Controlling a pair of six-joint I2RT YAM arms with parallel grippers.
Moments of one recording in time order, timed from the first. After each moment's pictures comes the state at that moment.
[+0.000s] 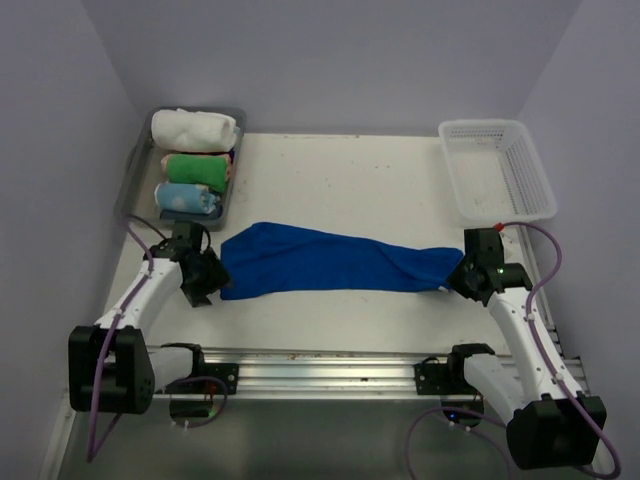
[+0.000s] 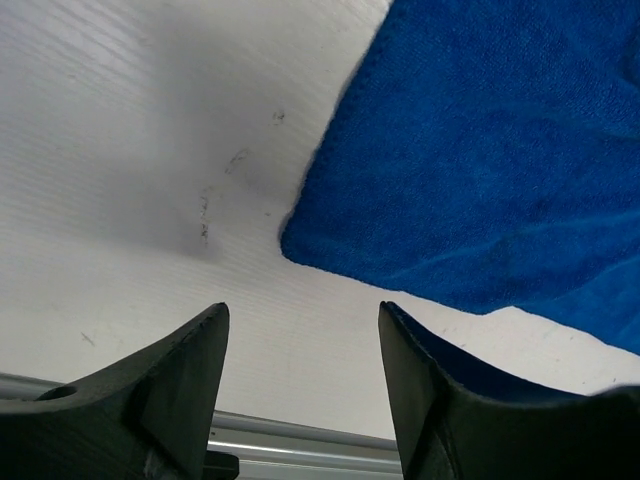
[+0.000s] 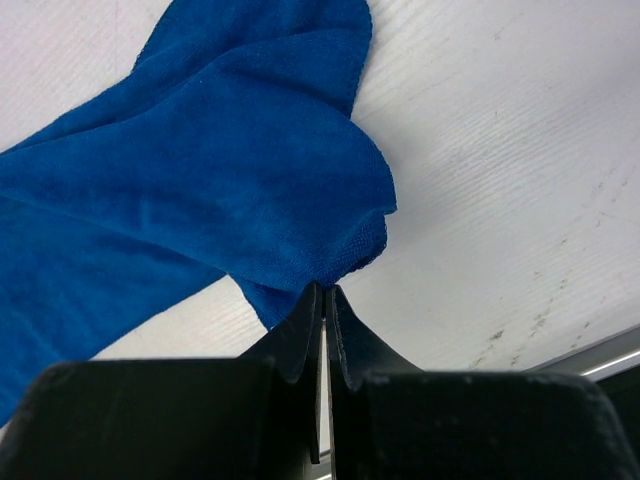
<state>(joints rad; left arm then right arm) -0.02 1.16 0.67 -0.80 0.03 -0.67 0.06 0.89 0.70 -0.87 0.22 0.72</state>
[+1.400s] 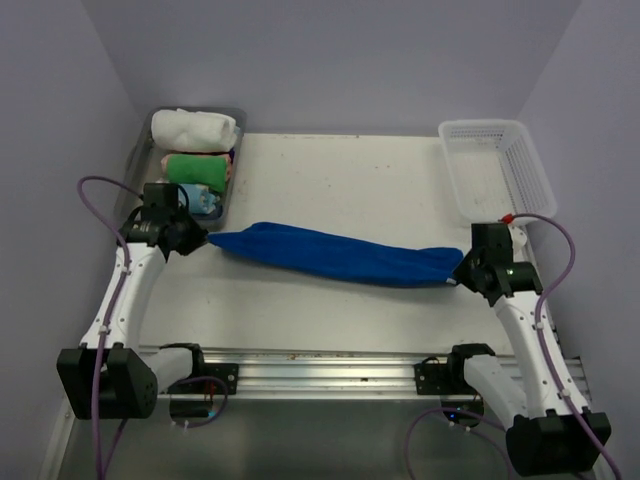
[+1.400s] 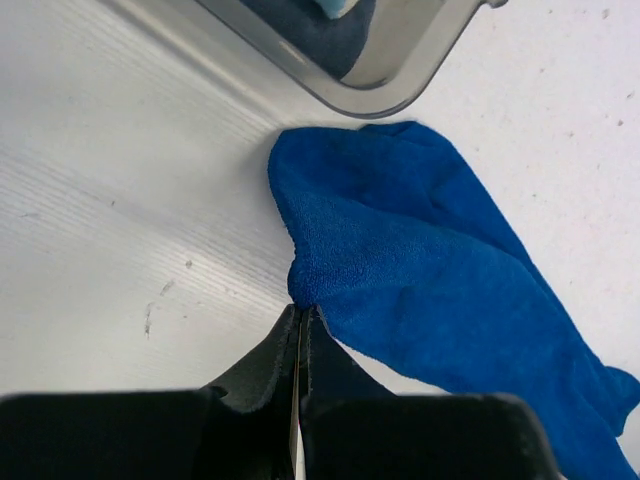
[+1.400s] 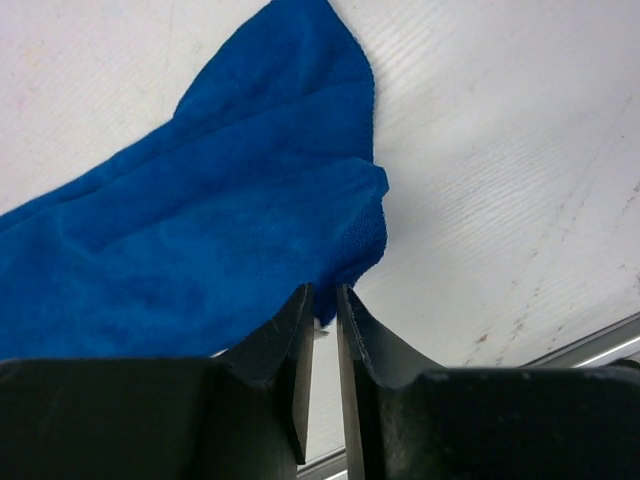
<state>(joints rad) 0.02 1.15 1.00 -0.78 -0.01 -0.68 0.06 0.85 0.81 -0.93 0.27 0.70</state>
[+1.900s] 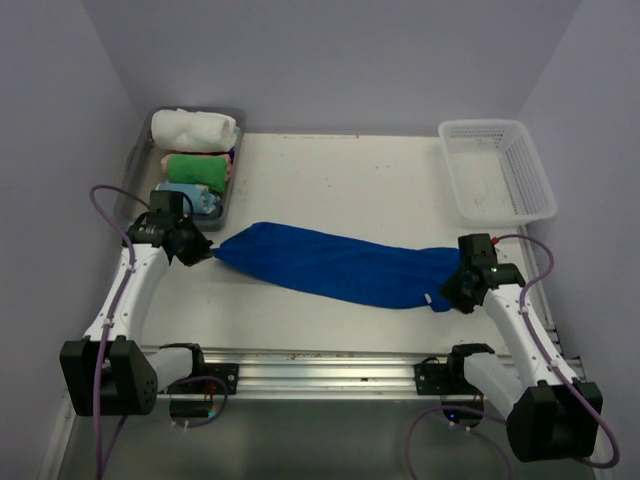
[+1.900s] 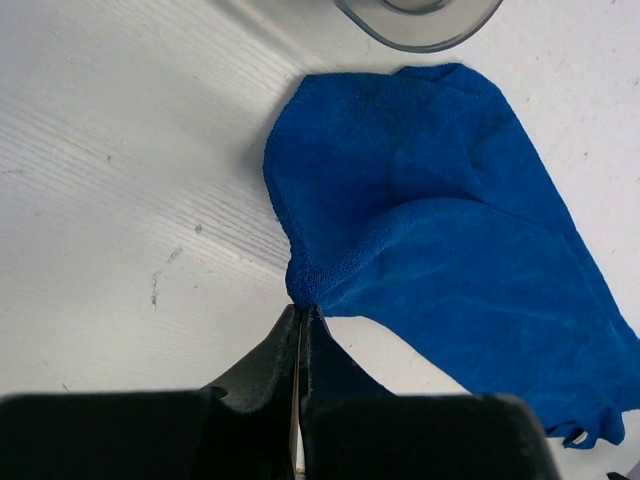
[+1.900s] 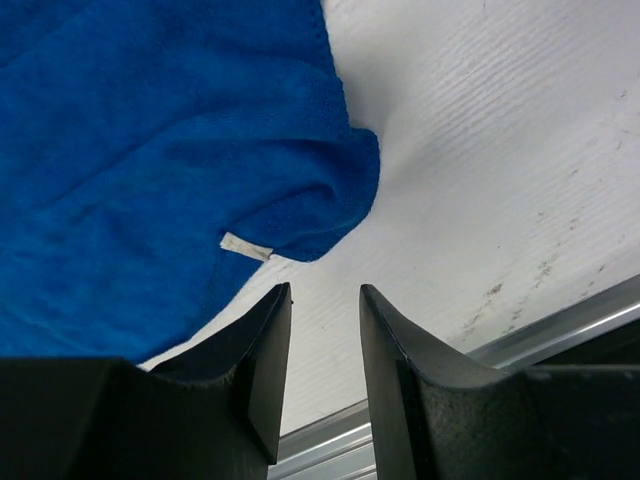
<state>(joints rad) 0.03 1.16 0.93 -0.80 0.04 -0.67 0.06 0.93 0.65 -0.93 0.18 0.79</state>
